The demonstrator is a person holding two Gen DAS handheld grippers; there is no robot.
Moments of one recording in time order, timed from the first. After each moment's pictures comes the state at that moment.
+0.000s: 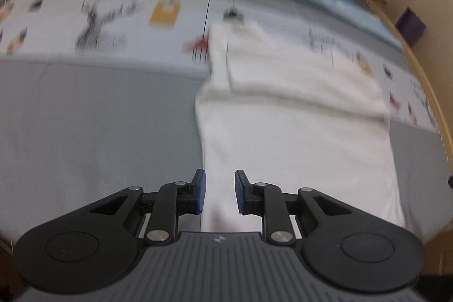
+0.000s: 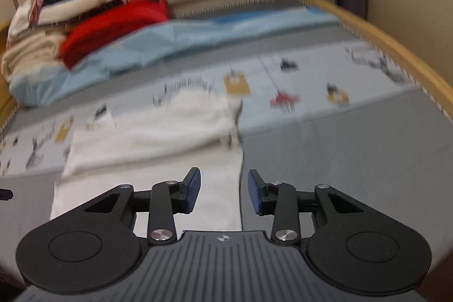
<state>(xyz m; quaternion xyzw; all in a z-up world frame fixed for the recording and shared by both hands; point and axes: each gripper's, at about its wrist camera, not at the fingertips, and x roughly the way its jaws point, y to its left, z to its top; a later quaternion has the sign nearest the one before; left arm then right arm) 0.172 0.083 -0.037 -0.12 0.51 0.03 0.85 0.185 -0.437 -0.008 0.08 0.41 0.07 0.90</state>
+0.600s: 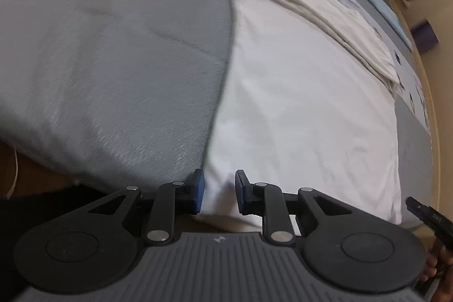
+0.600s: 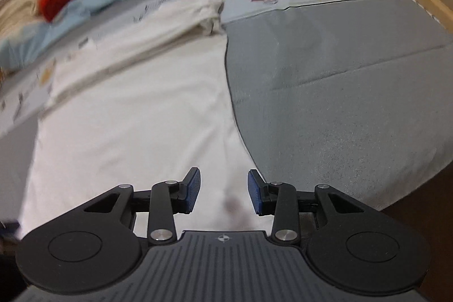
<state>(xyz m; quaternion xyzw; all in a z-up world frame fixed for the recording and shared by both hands) 0.104 0.093 -0.119 -0.23 0.56 0.02 0.79 0.130 -0.424 -0.096 0.08 0.51 0.04 0.85</state>
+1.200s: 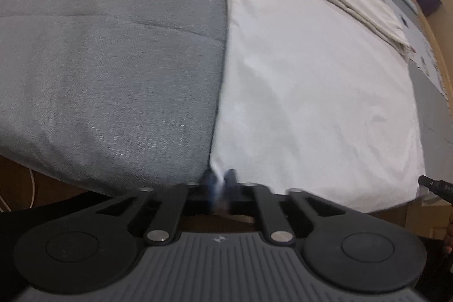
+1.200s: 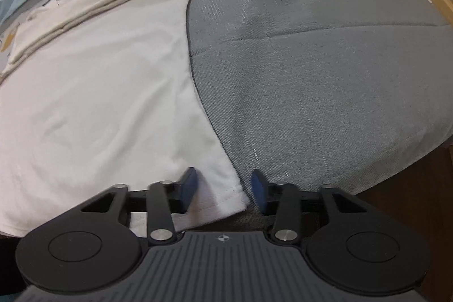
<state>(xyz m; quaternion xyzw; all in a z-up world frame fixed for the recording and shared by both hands) 0.111 0.082 -0.137 -0.17 0.60 0.01 0.78 0.136 -0.431 -0.128 0.08 0.57 0.01 0.82</state>
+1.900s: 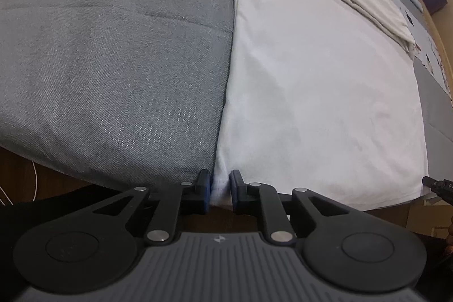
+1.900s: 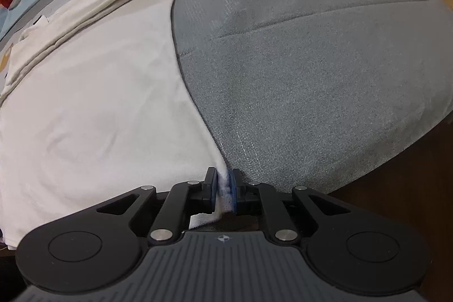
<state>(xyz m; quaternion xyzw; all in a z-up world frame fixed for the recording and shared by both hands) 0.108 0.085 -0.137 -0.17 0.61 0.02 0.77 0.136 -0.433 -0.131 0.11 0.58 -0.02 0.81</state>
